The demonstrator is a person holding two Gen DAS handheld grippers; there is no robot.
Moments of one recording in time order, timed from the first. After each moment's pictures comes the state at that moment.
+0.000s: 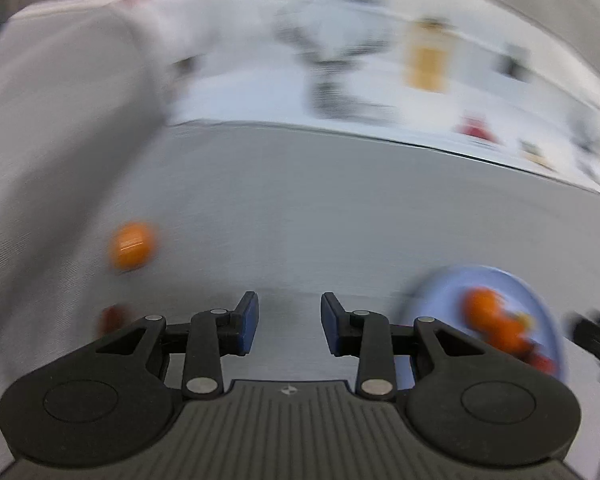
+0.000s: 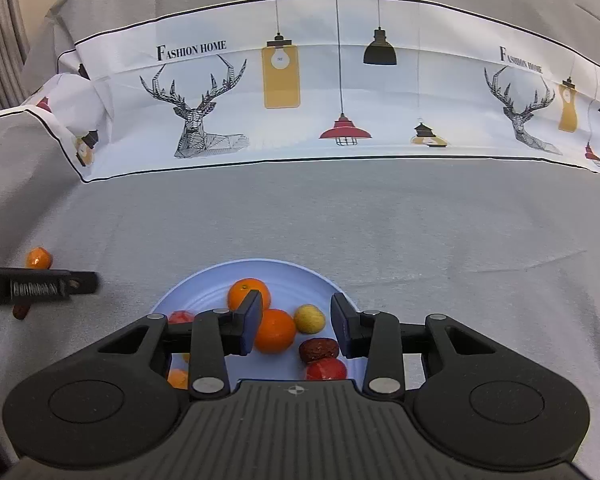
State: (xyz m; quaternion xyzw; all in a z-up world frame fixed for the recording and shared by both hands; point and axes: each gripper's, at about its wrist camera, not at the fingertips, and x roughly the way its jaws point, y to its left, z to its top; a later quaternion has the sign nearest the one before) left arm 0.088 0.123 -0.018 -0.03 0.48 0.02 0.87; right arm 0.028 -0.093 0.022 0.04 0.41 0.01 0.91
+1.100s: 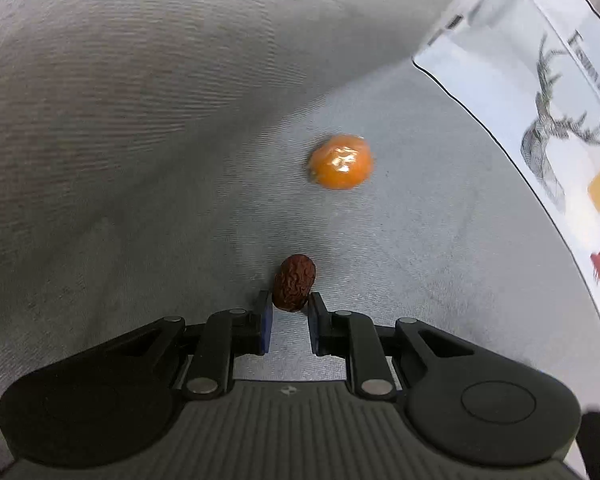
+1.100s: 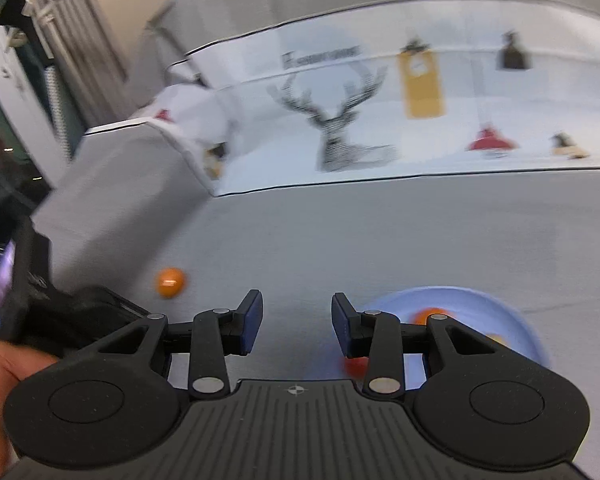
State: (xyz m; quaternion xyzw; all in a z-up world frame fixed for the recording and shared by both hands) left arm 0.067 0.243 -0.040 -0.27 0.55 0.20 0.76; right arm 0.066 -0.008 0.033 0.11 0.40 0.19 0.89
